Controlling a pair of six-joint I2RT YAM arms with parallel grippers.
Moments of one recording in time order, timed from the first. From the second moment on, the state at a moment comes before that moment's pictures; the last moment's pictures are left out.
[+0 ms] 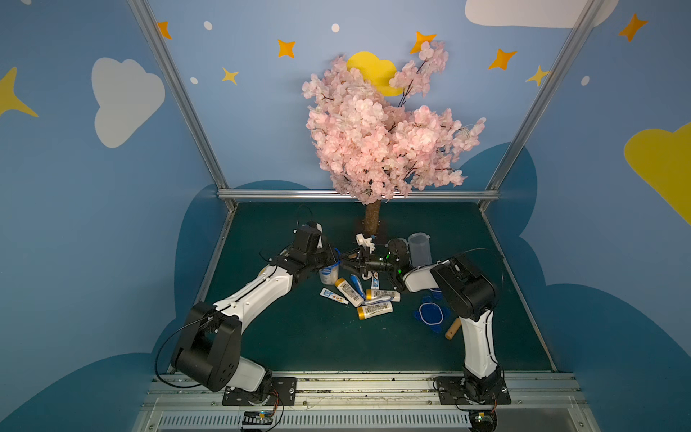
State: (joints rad) left arm -0.42 1.48 0.96 -0.17 0.18 -0.73; right arm 0.63 2.11 1.02 1.10 -0.91 1.49
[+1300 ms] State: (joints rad) left arm -0.44 1.41 1.03 -0.43 0.15 -0.68; right arm 0.60 1.70 1.25 0.08 -0.73 0.73
